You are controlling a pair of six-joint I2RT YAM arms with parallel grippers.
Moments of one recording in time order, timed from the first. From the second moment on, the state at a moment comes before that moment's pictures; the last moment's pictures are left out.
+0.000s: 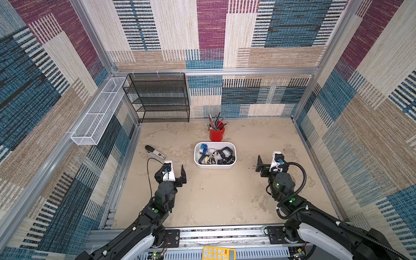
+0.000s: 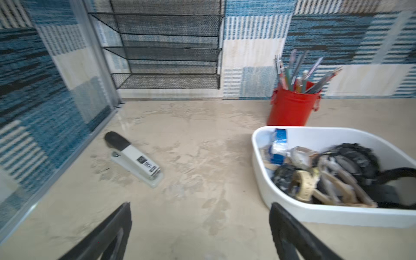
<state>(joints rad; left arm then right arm) -0.57 0.66 0.14 0.37 -0.67 -0.06 0.55 0.83 0.19 0.55 0.66 0.04</state>
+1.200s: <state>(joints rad) 0.00 1.54 0.40 0.75 -0.23 -0.03 0.02 1.54 0.20 1.28 0.12 0.03</state>
